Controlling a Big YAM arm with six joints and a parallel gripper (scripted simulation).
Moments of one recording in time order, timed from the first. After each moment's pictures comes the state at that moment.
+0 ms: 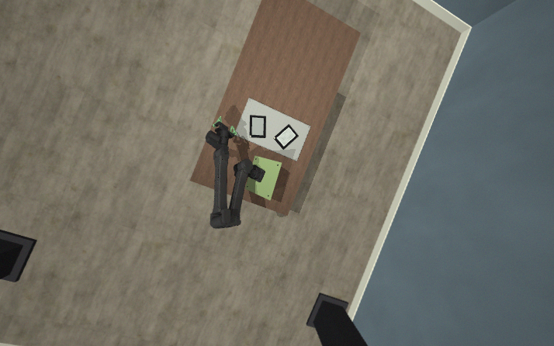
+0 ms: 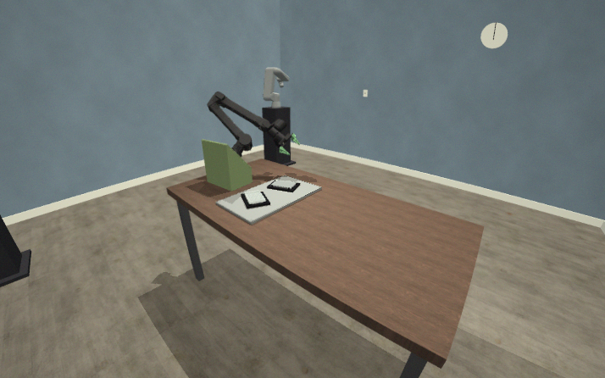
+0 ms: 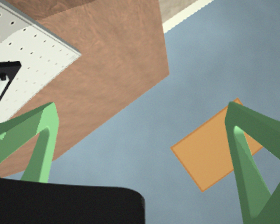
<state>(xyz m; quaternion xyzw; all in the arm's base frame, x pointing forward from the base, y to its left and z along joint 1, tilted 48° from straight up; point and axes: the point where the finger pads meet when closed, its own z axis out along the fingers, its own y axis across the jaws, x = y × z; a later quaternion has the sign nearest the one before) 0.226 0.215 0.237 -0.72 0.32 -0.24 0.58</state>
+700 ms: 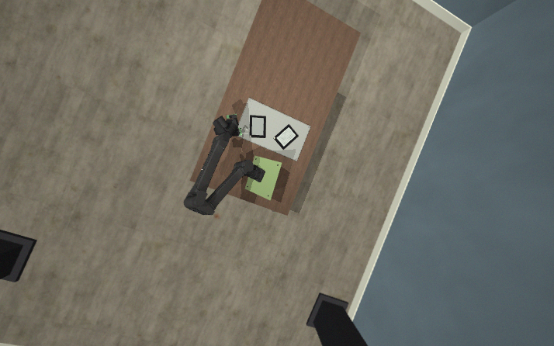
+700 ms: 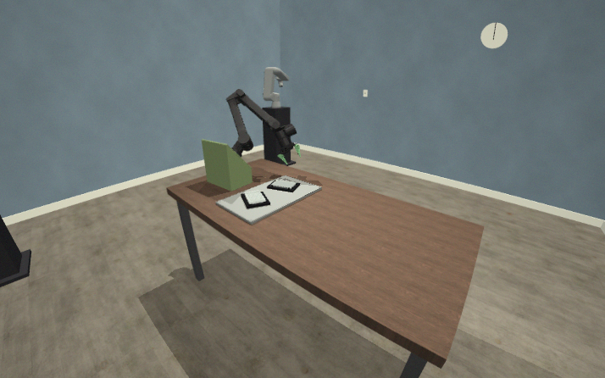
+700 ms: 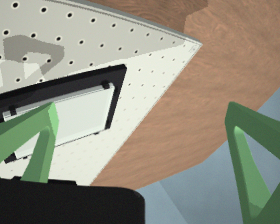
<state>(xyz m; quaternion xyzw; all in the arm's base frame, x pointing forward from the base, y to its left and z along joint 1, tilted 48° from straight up) 0.264 0.218 0.161 -0.73 0.51 -0.03 0.46</state>
